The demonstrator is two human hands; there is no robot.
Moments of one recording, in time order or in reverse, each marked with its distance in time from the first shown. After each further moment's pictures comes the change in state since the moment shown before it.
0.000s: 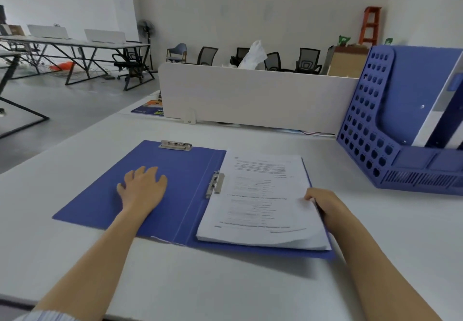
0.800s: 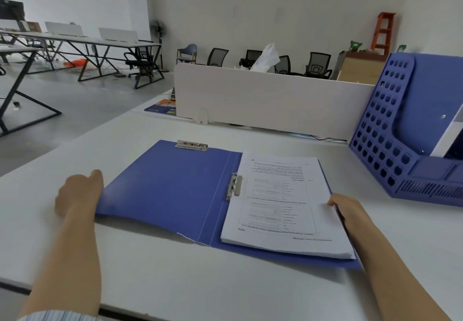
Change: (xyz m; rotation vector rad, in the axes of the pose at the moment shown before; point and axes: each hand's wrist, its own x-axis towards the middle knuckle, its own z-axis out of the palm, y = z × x) left_hand 0.028 -0.104 -0.044 -0.475 0.245 -0.573; right_hand 0.013 0.003 -0.012 -0.110 0.187 -0.027
